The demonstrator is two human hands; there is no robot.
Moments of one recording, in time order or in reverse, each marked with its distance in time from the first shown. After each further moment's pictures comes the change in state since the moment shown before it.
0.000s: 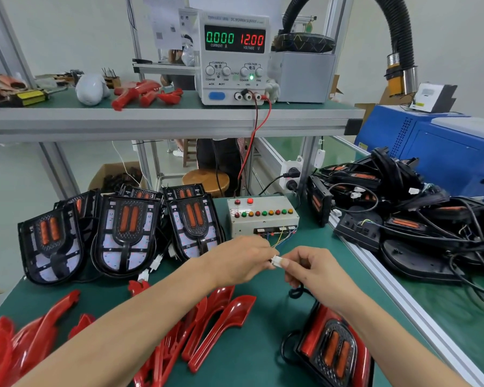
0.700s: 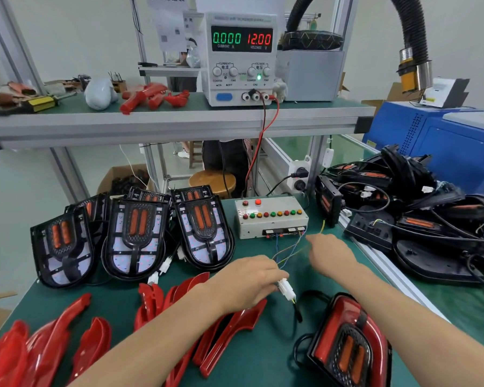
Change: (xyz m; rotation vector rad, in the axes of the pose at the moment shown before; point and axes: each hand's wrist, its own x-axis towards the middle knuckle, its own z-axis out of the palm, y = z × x) left_hand -0.026 0.007 0.029 -0.006 -0.092 -0.083; right_hand 0.076 0.027 -0.011 -1.002 0.047 0.258
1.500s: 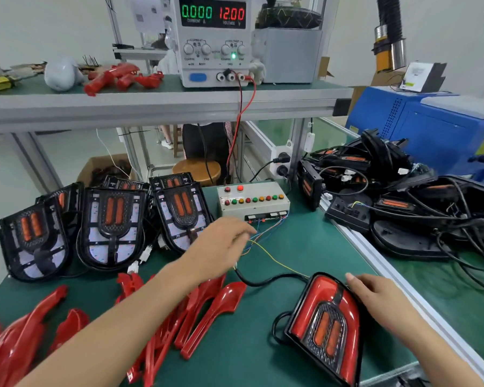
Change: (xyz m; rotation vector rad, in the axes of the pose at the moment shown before) left_hand 0.003 0.003 -0.027 -0.291 0.282 -0.311; right_hand -0.122 0.113 0.030 0.649 0.069 0.182
